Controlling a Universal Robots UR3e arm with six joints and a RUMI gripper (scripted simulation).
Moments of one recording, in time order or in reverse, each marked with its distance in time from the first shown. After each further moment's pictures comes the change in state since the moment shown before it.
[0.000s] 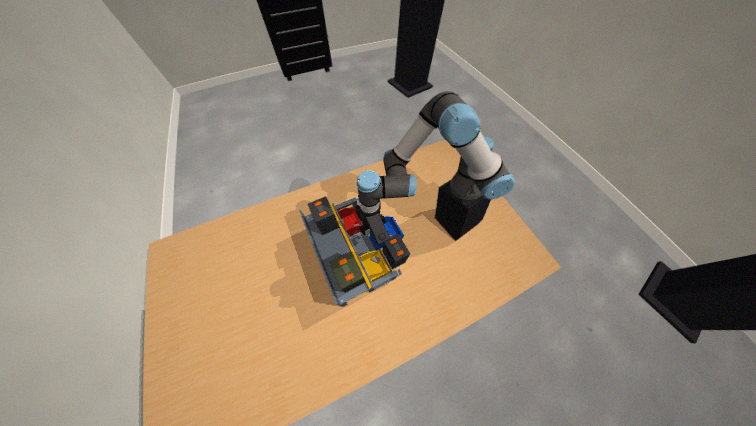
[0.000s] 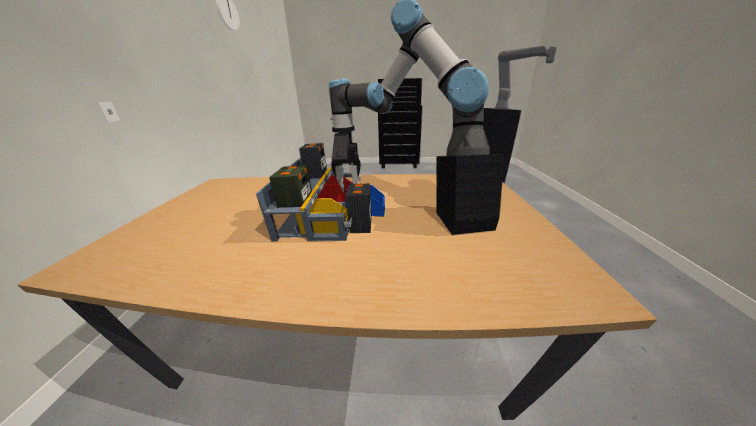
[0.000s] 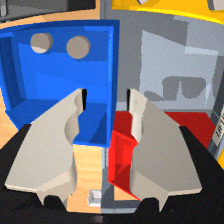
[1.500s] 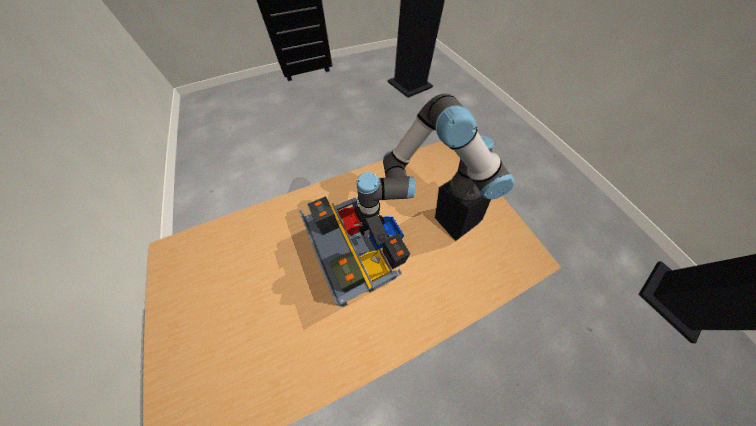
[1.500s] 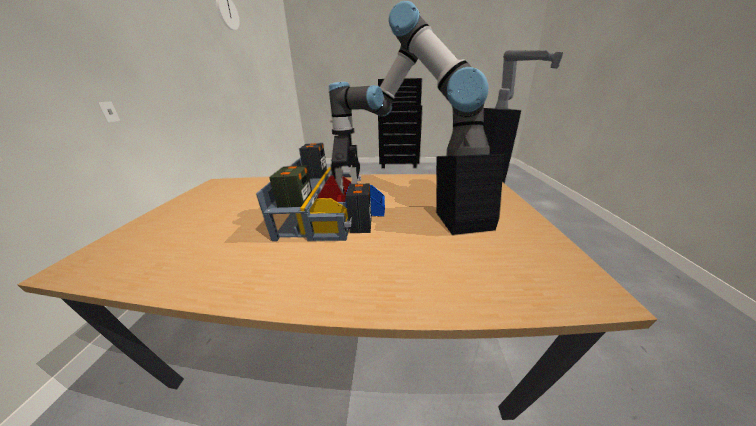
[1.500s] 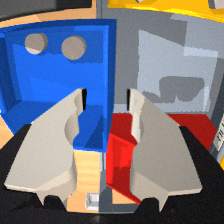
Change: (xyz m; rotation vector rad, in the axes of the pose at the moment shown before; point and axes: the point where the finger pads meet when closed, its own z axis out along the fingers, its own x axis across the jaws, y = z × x) arm 0.003 0.001 0.007 -0.002 0.005 0.001
